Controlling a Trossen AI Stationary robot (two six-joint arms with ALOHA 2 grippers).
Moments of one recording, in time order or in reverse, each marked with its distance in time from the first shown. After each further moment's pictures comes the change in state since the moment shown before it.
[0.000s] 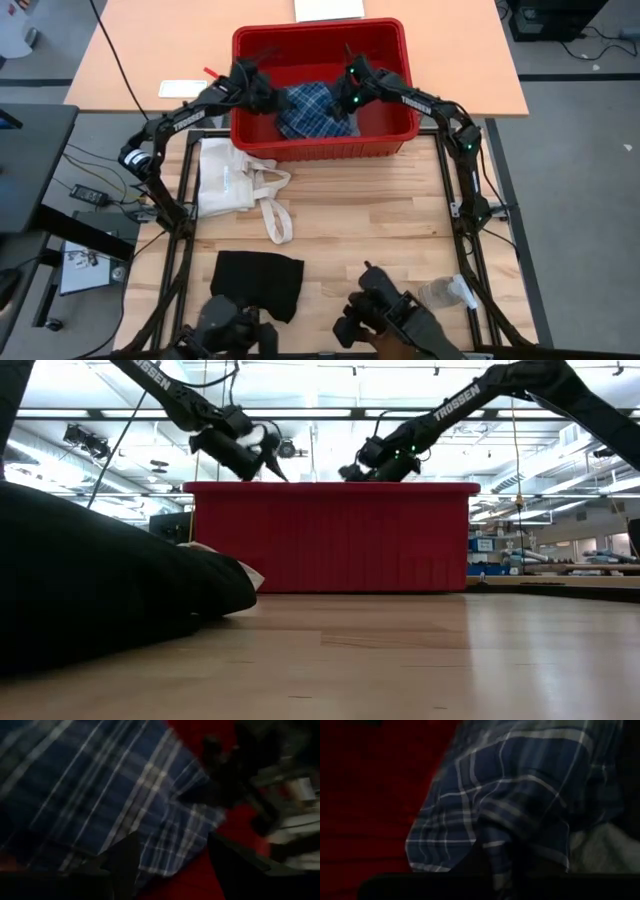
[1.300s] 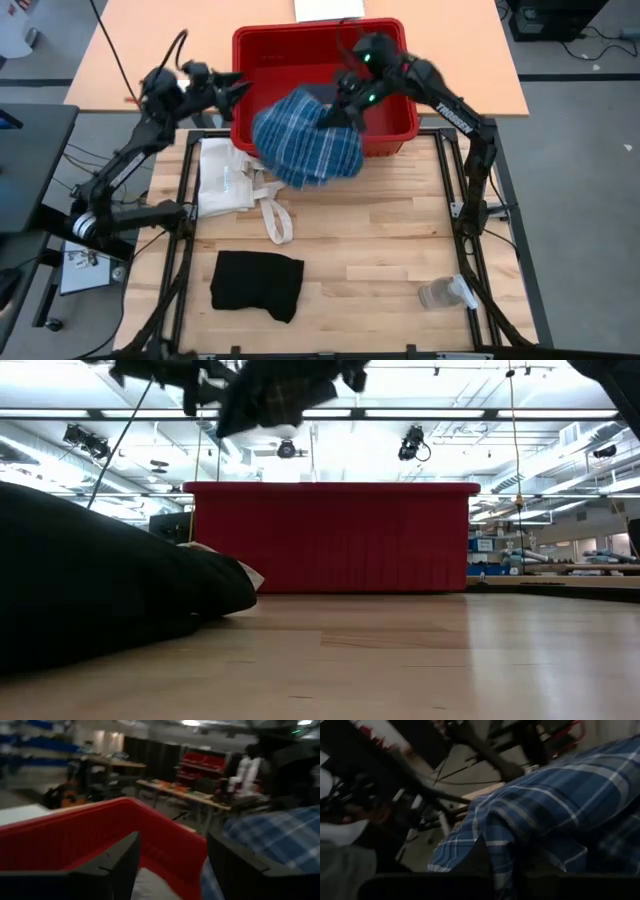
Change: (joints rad) left arm 0.056 -0.668 -0.337 0.374 -0.032 0.367; right arm 0.338 -0.229 0.435 -0.366 -0.330 0.007
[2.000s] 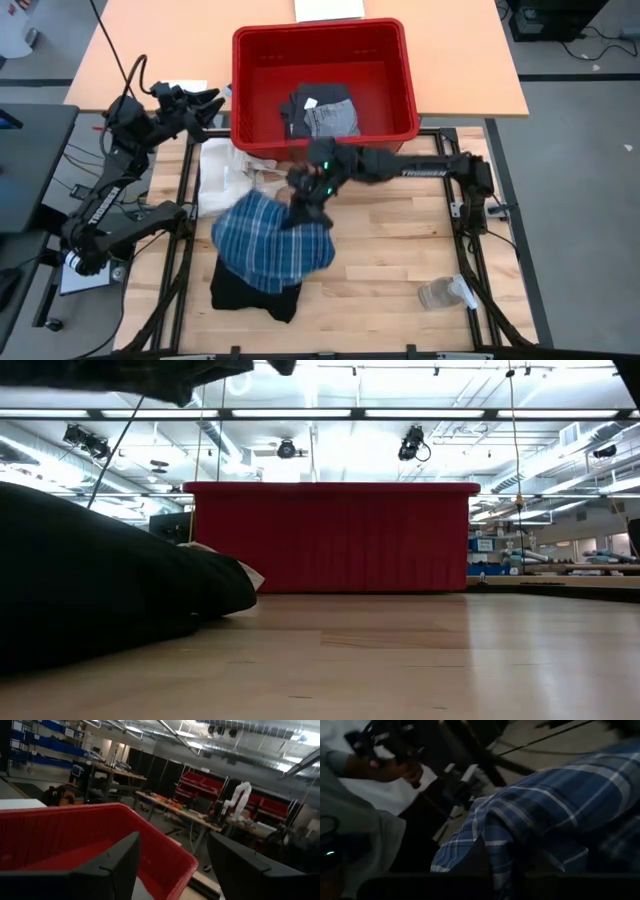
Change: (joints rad) left arm -0.005 -0.301 -0.073 -0.159 -0.067 -0.185; right arm 0.466 0.003 -0.492 0.710 0.102 0.266
